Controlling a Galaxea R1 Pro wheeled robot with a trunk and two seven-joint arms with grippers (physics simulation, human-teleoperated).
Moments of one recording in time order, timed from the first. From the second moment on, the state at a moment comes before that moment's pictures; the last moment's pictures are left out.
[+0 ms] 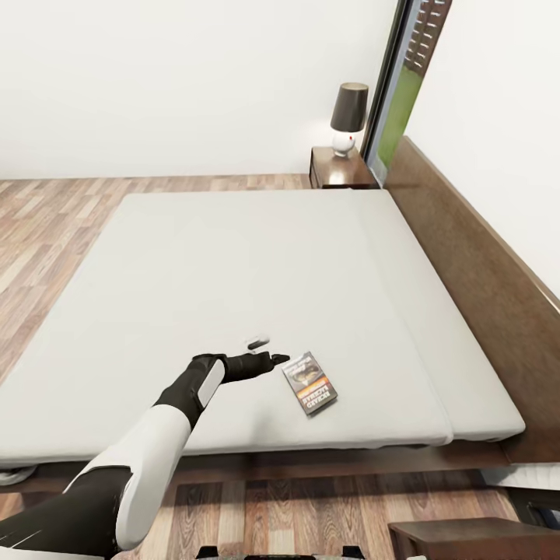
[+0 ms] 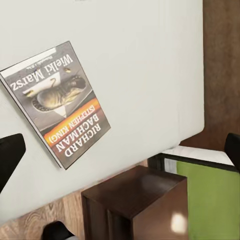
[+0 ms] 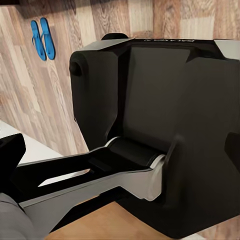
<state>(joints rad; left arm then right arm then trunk) -0.96 -0.17 0.09 -0.49 0.18 0.57 -0.49 -0.48 -0.18 0.50 0.08 -0.51 -0.04 0.93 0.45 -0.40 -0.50</state>
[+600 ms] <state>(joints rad) -0.95 -0.17 0.09 -0.49 0.18 0.57 -0.49 -0.48 -0.18 0.50 0.08 -0.51 -0.04 0.93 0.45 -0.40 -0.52</state>
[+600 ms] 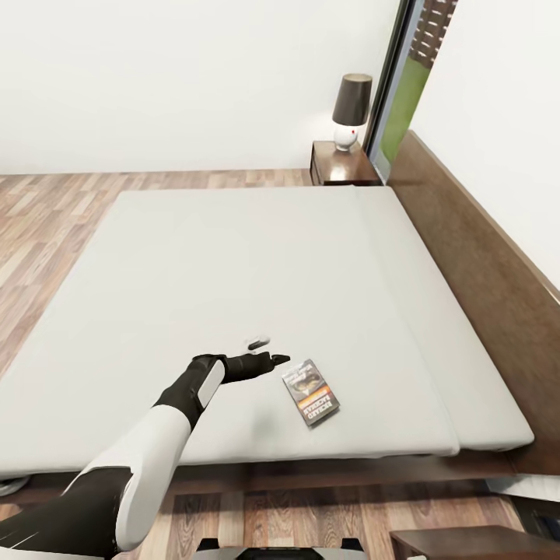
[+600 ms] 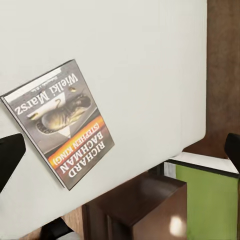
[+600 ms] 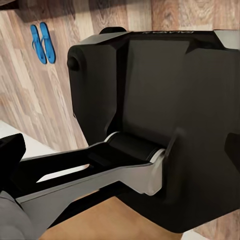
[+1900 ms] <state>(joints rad) -0.97 -0.17 0.08 -0.65 0.35 0.57 -0.35 -0.48 -0.18 0.50 0.08 -0.51 -0.04 0.93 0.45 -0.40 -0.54</state>
